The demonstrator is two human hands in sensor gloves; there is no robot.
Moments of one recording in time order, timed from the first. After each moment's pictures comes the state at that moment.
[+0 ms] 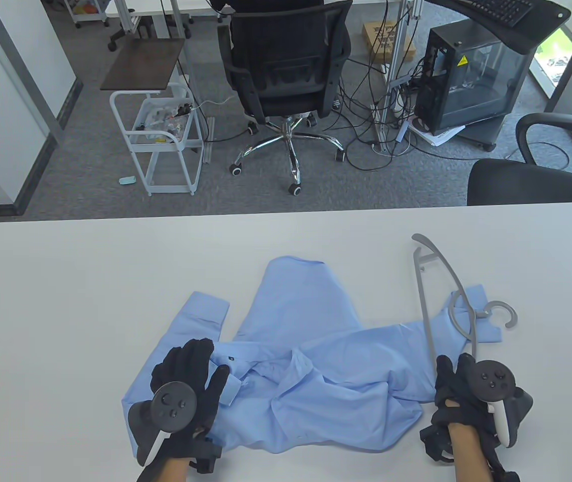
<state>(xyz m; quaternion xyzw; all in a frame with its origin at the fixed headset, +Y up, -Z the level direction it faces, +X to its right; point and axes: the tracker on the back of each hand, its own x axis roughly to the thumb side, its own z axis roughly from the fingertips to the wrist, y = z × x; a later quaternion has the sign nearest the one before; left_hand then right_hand) -0.246 -0.731 -0.257 0.08 -0.01 0.23 0.97 0.267 -0.793 -0.256 -0.25 -0.02 0.90 0.35</state>
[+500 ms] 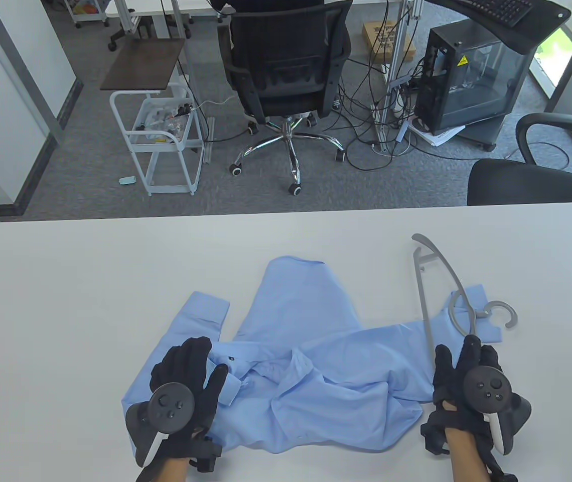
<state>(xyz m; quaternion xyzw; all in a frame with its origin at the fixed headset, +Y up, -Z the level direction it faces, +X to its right) -0.248 -0.731 -0.257 0.09 -0.01 0.24 0.97 0.258 -0.778 -0.250 -0.22 -0.12 0.92 0.30</state>
